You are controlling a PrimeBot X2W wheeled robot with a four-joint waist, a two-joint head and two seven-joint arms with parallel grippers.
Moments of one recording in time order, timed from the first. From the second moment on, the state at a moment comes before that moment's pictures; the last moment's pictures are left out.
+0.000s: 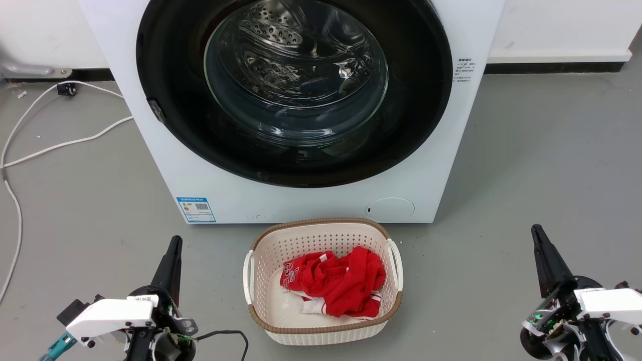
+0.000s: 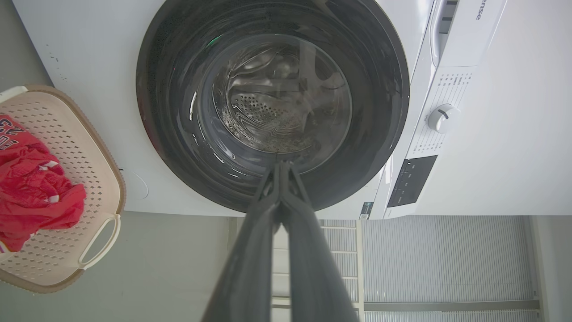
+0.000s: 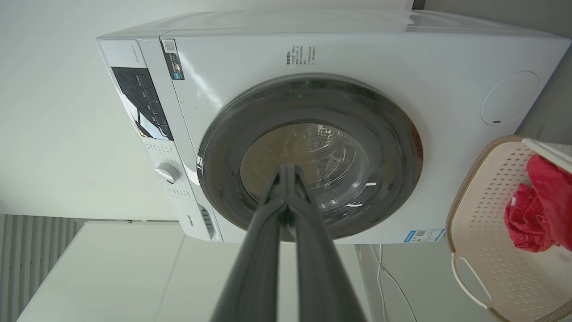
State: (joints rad) left arm -0.11 0.05 0.11 0.24 -1.61 -0.13 0.11; right arm -0.10 -0.06 -0.11 0.24 1.62 0.13 0.11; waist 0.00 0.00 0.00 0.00
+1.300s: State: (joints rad) left arm -0.09 0.05 0.08 0.11 -1.31 -0.13 -0.01; right arm -0.06 -0.05 -0.07 0.11 1.15 0.13 -0.01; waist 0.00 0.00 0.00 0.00
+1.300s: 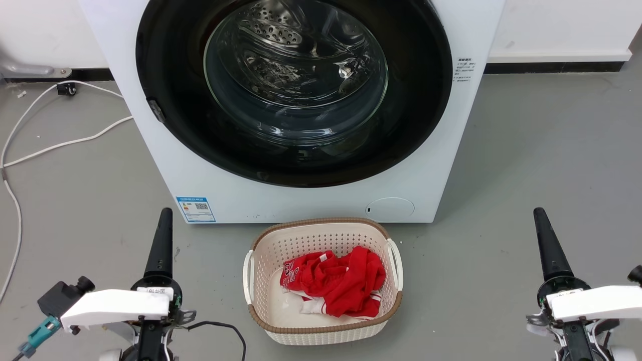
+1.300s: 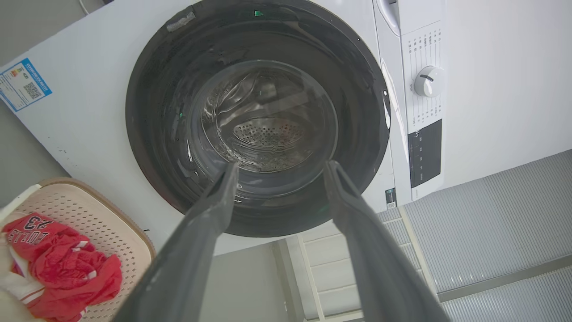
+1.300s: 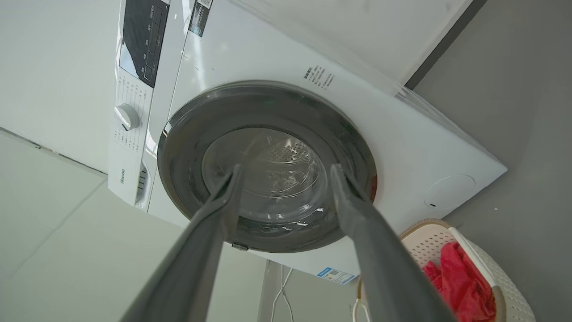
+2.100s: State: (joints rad) left arm -0.09 0.05 0.03 0.06 -0.75 -0.11 -0.09; right arm -0.02 -0.05 -0.05 0.03 0.61 0.13 -0.08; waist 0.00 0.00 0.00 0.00
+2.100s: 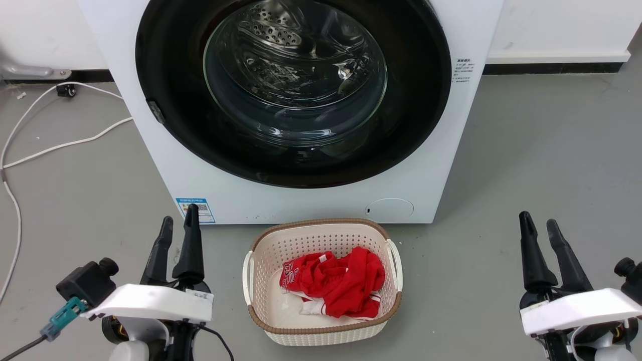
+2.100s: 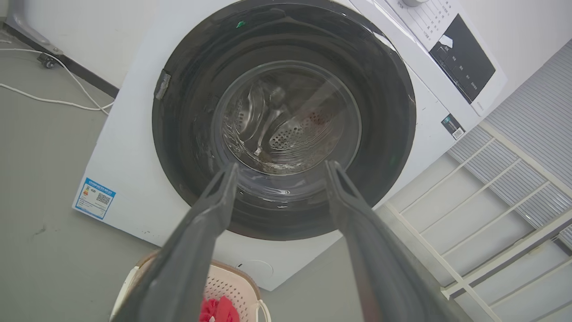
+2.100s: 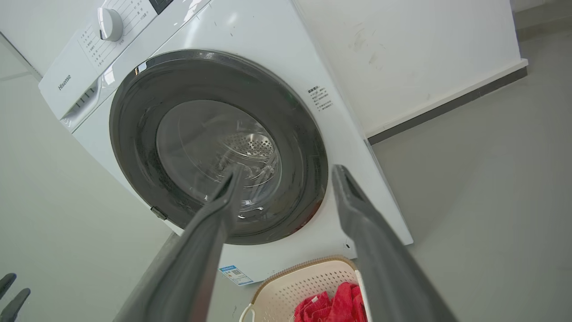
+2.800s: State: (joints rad) left arm -0.08 0.08 -0.04 0.08 -0.44 -0.06 -0.15; right arm -0.02 -0.05 -0.04 0.03 0.34 0.13 -0.08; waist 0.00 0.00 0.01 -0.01
